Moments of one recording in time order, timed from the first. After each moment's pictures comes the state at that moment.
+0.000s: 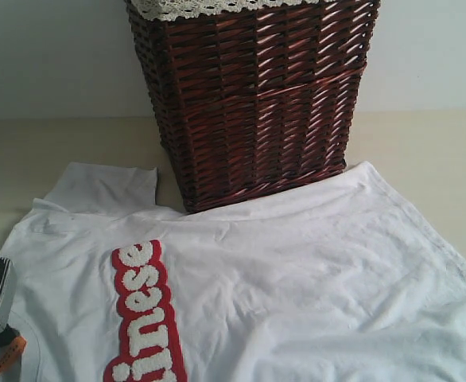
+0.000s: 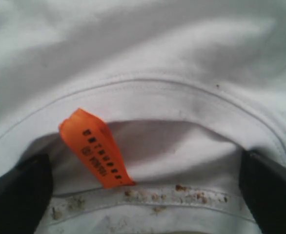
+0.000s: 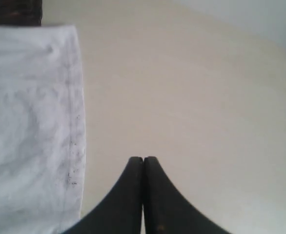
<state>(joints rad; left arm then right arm) 0.02 1.59 -0.46 -0.59 0.59 1.86 -0.08 1.05 -0.65 -0.10 0.45 -0.38</state>
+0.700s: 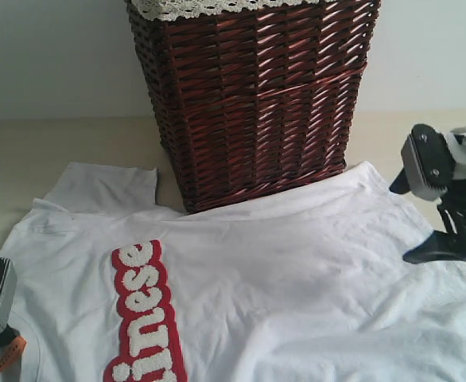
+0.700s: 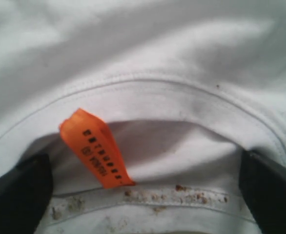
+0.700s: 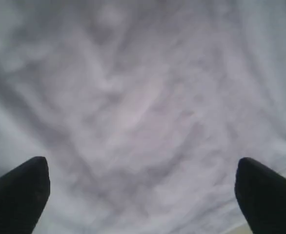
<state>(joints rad) 0.02 1.59 -0.46 -0.59 0.59 1.86 -0.08 1.78 -0.99 0.64 0.78 -2.04</state>
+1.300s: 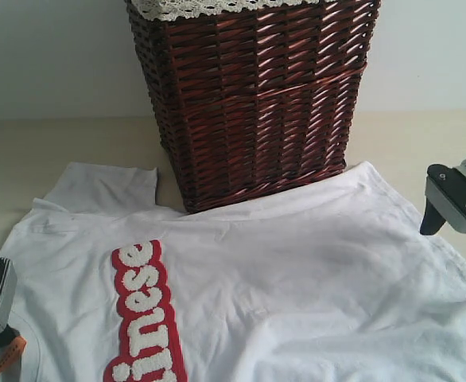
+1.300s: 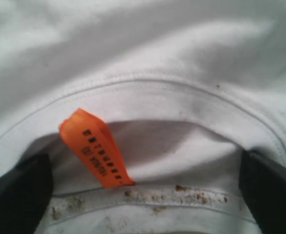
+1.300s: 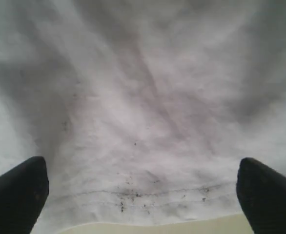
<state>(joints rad) 0.02 1.59 -0.46 -0.59 0.59 1.86 -0.14 1.95 -1.13 0.28 0.97 -2.03</state>
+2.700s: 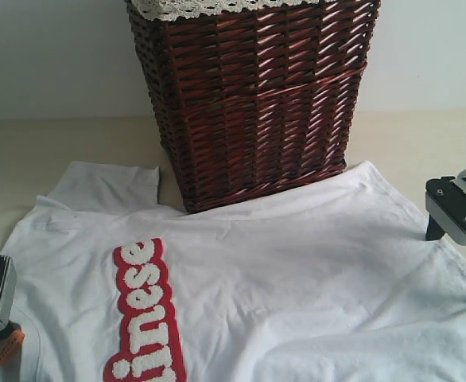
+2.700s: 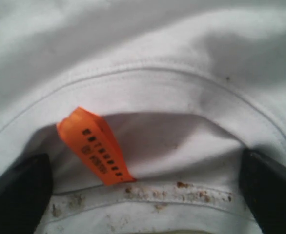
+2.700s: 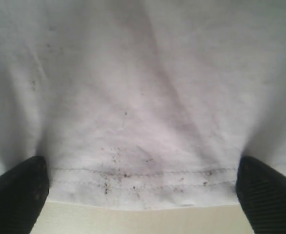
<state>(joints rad) 0.01 1.60 -0.46 -0.58 0.53 1.85 -0.14 2.01 -1.14 0.16 0.89 -1.99</state>
